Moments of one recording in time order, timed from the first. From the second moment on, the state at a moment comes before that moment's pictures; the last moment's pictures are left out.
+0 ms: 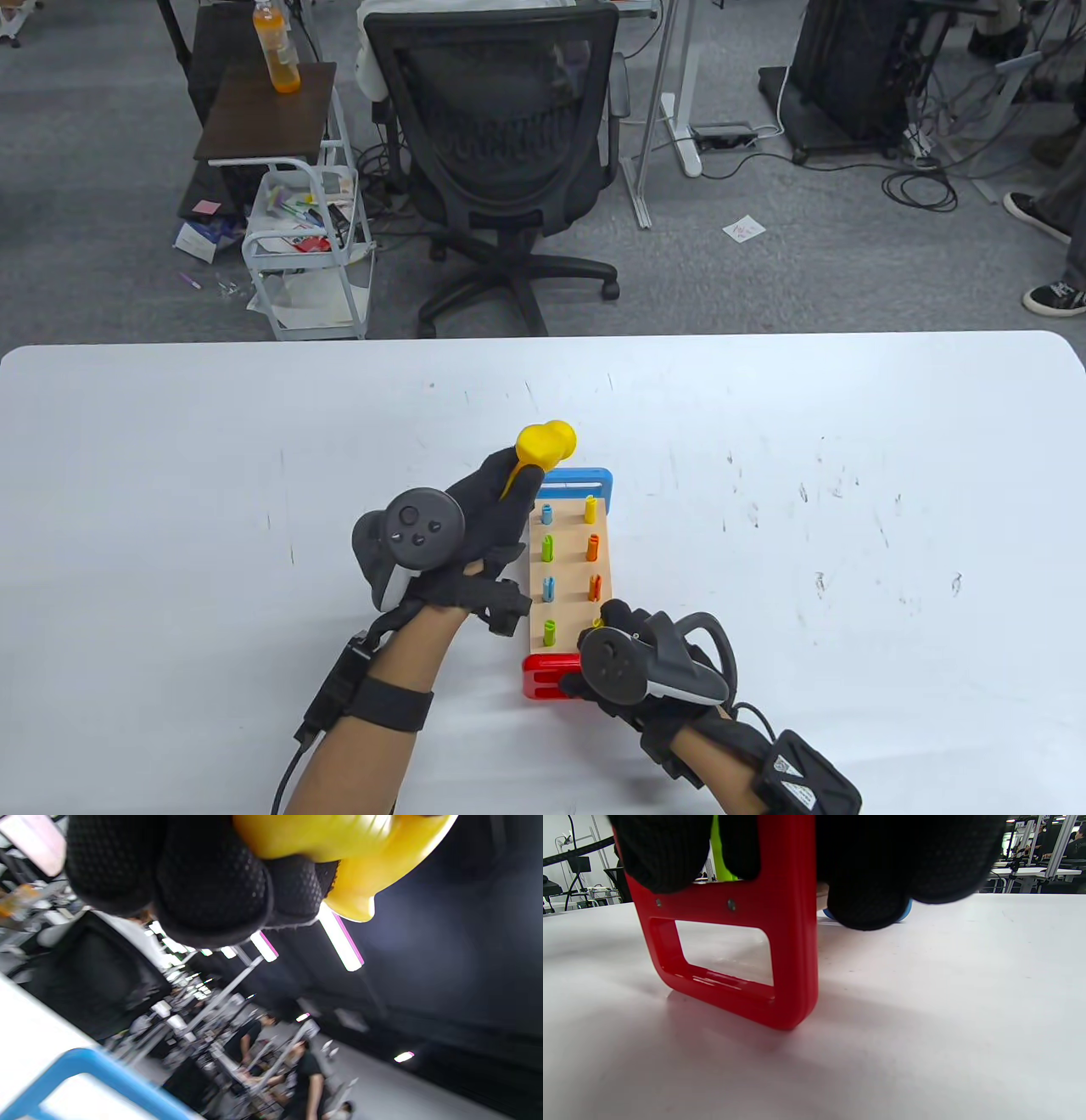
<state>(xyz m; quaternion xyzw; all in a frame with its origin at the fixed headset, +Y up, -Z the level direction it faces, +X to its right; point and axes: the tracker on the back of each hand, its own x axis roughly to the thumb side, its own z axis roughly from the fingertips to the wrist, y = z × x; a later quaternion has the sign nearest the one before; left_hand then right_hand) -0.140 -0.635 -0.367 0.20 -0.17 0.42 0.87 0.064 -0.717 -0.285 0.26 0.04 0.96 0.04</state>
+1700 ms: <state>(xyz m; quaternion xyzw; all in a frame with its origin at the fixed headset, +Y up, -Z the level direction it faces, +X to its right) -0.150 -0.727 -0.405 -0.11 0.00 0.34 0.93 0.063 -0.718 -0.284 0.26 0.04 0.96 0.04</state>
